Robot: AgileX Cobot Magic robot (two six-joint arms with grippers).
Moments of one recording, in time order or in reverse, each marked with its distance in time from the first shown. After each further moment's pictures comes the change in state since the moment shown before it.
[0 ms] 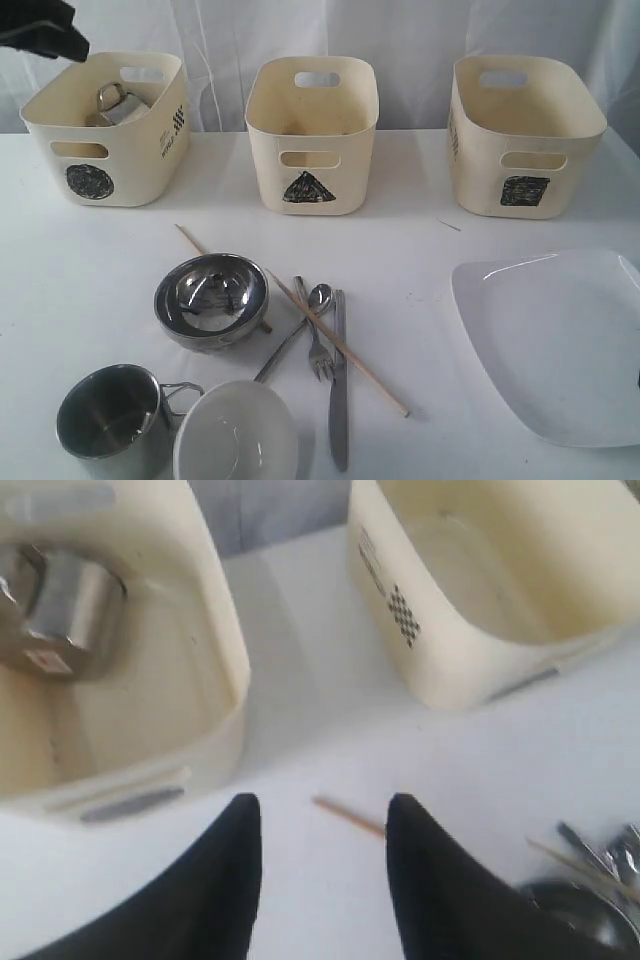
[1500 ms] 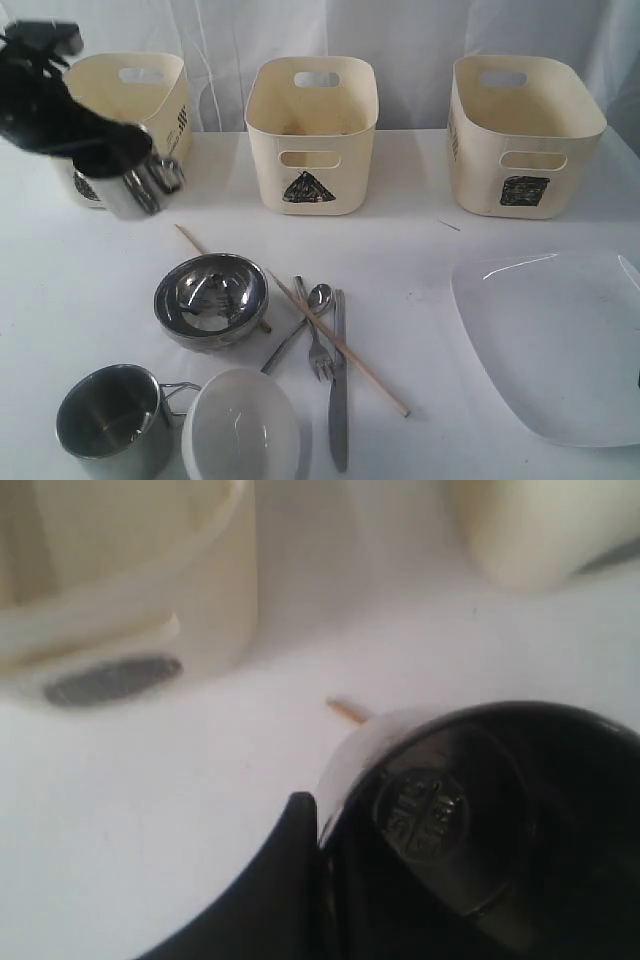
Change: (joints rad) left arm -0.115 0.033 0.238 0.200 -0.208 -0.184; right arm 0.000 0.000 0.000 0.000 0.000 0.000
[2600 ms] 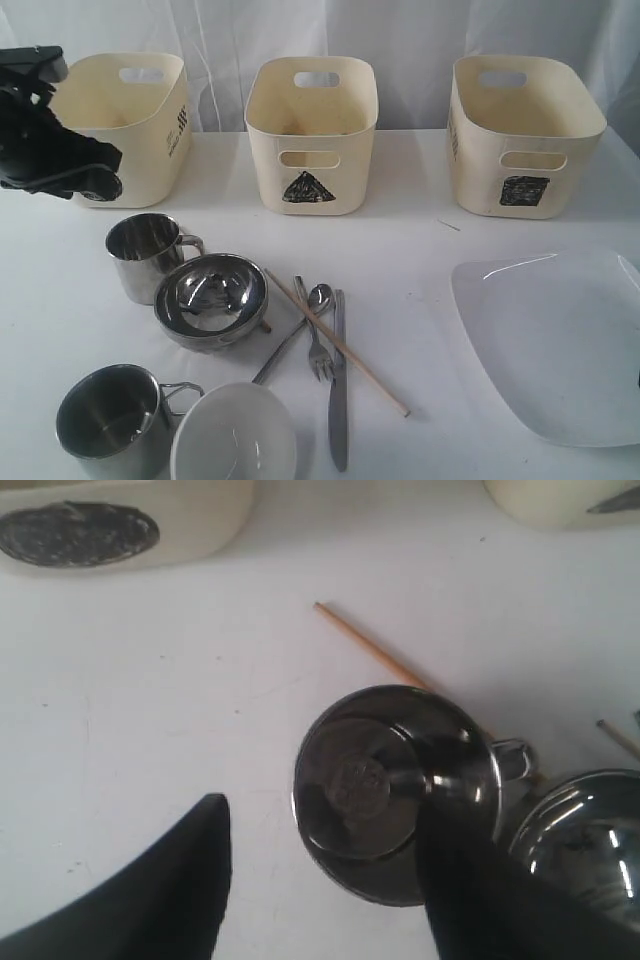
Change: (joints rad) left arm 0.002 -0.046 0.151 -0.004 -0.013 -0.117; right arm 0.000 0.000 0.000 0.000 0.000 -0.017
